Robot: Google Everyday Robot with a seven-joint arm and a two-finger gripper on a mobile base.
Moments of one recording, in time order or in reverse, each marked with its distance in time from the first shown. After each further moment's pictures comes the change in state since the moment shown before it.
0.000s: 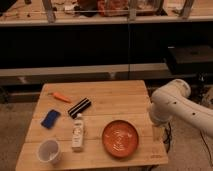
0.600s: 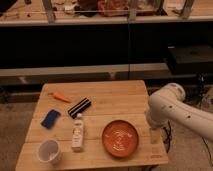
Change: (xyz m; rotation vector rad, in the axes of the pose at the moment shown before) arm -0.011 0.009 0.016 -0.016 -0.002 -0.023
